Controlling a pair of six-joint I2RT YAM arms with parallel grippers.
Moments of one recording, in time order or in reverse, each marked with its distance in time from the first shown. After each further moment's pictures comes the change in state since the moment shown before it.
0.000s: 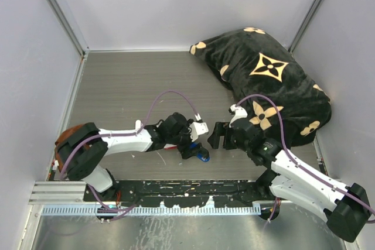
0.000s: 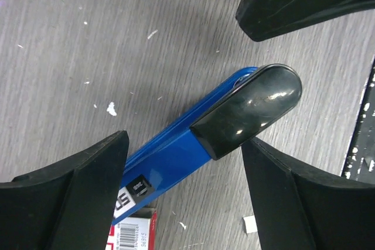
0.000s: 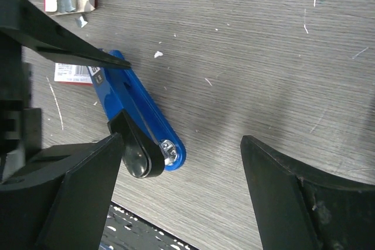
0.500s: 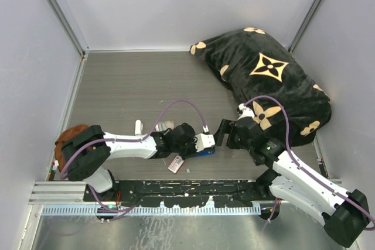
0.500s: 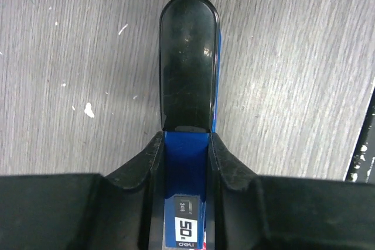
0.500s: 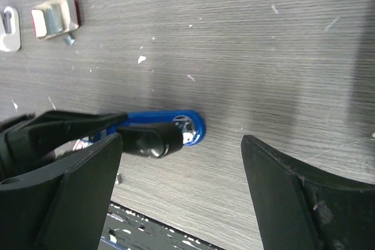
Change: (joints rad) left arm -0.136 0.047 0.029 -0.058 -0.181 0.061; right arm -0.061 -0.030 0.006 -0.060 -0.006 0.106
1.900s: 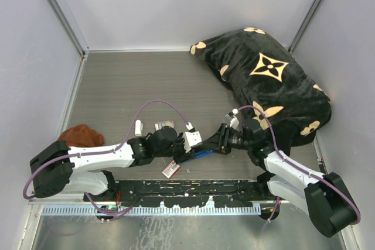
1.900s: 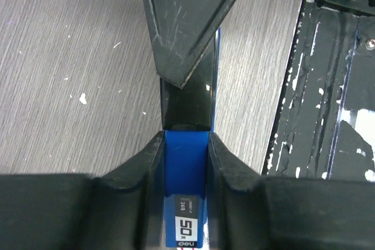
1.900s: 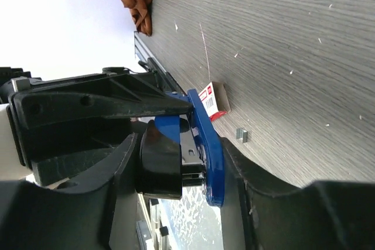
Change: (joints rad) left arm -0.024 -0.336 -0.175 0.078 0.036 -0.170; right arm -0.202 0.186 -0.273 0.710 -0.803 0.348
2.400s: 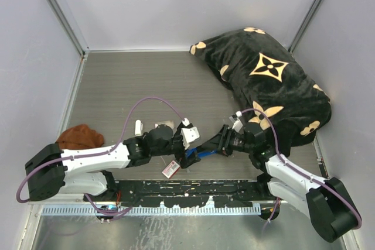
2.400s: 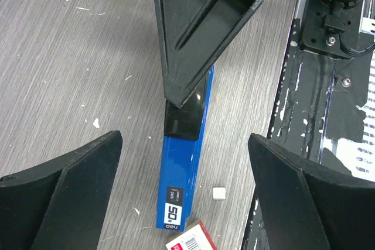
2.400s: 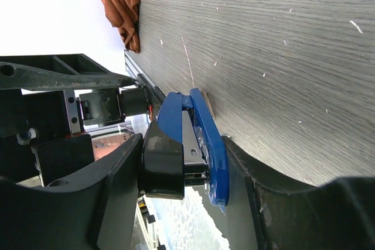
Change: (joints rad) left arm 0.000 -0.061 0.003 0.055 -0.007 -0.048; right arm -0.004 -0.062 -0.049 -0.005 0.077 0.016
